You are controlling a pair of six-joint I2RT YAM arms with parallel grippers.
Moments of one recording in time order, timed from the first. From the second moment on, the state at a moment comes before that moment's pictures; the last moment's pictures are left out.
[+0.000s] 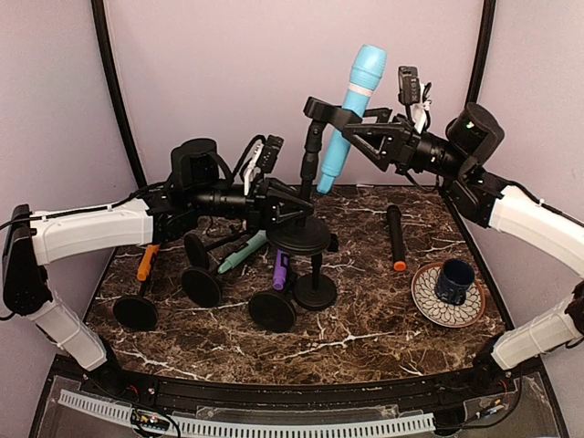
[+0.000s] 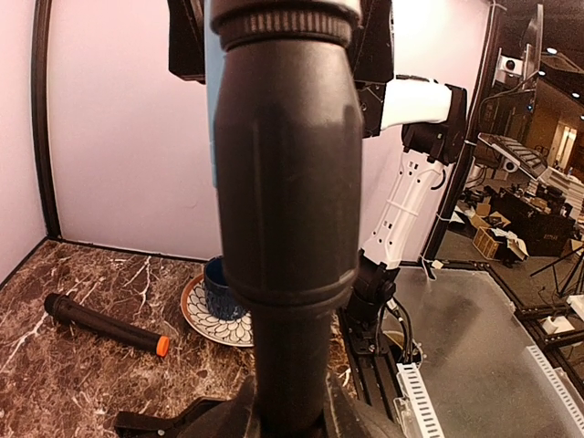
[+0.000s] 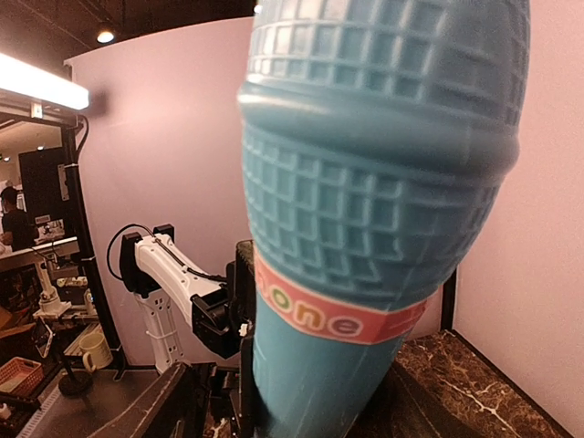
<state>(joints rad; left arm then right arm) -0.80 1.53 1.20 0.28 0.83 -0.12 0.64 1.30 1.19 0.49 -0.81 0.38</state>
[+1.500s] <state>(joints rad) -0.66 2.19 1.82 0.23 0.85 0.17 0.60 1.45 1.17 0.47 -0.32 0.06</state>
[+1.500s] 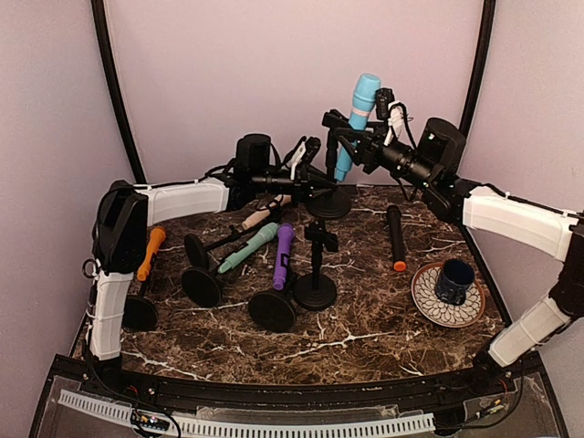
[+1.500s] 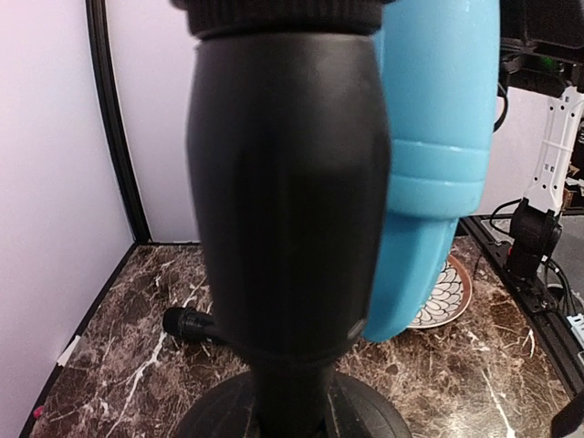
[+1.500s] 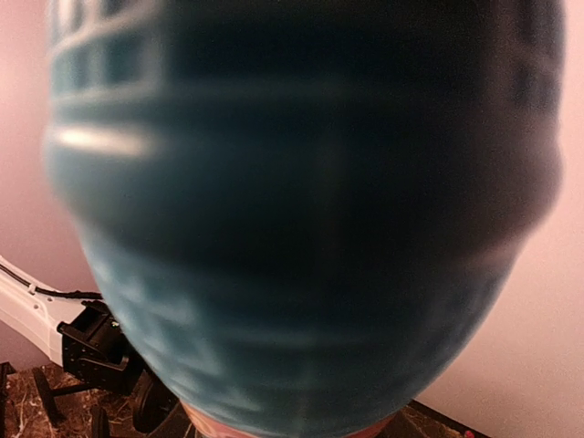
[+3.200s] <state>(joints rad) -0.64 2.31 1.53 0.51 0.62 0.16 0.61 1.65 0.92 0.73 -0.24 0.14</state>
